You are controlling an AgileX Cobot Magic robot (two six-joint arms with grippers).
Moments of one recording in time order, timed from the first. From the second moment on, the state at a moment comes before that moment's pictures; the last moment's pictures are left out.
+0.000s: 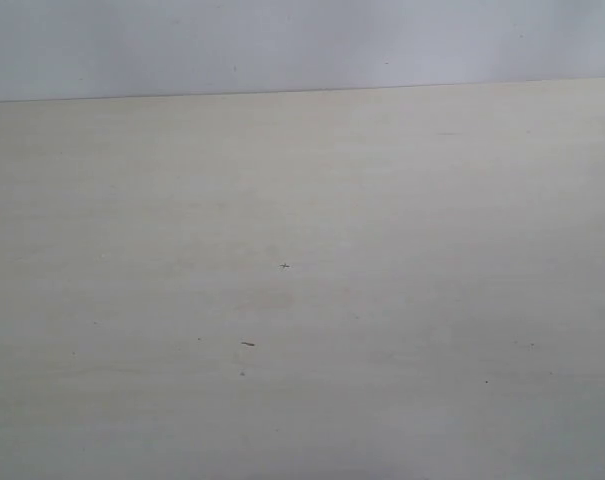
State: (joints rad) left arm -0.18 0.05 -0.06 -1.53 -0.31 1.31; right arm 0.03 0.01 0.00 0.11 0.22 -0.05
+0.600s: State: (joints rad) left arm -0.18 0.01 0.00 0.20 0.21 -0.05; right arm 0.03 0.01 0.00 0.11 0.22 -0.05
